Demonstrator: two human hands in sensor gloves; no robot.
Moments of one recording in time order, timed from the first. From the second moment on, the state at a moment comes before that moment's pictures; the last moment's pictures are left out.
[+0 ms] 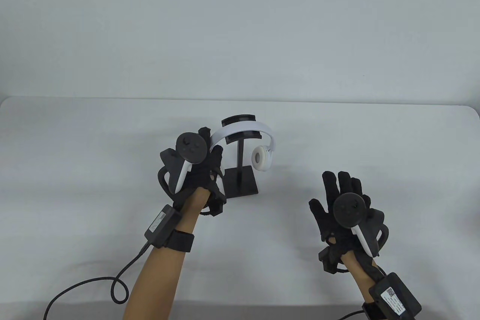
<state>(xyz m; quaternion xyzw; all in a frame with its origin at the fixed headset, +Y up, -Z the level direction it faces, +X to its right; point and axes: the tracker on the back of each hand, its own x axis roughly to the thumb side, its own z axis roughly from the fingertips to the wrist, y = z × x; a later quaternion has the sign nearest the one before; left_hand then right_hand) -0.140 -0.647 -0.420 0.03 0.11 0.28 0.95 0.223 -0.694 -0.321 -0.12 -0.07 0.97 0.19</state>
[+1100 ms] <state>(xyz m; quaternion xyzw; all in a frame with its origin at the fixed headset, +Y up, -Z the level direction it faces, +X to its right) -0.102 -0.686 -0.276 -0.03 -0.02 0.17 0.98 0.161 -0.702 -0.301 -0.01 -0.07 0.99 0.11</state>
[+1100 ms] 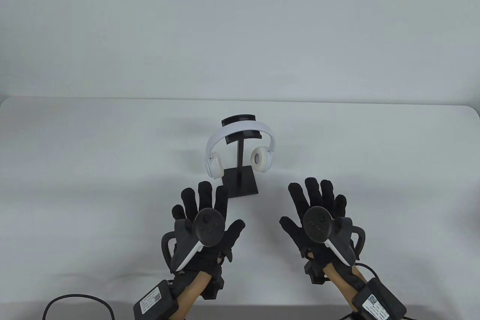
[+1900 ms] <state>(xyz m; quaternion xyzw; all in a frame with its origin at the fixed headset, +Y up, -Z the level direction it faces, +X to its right) -0.096 -0.720 -0.291 -0.07 -0.03 0.13 0.99 0.142 -0.738 -0.309 0.01 -0.02 1.00 0.04</state>
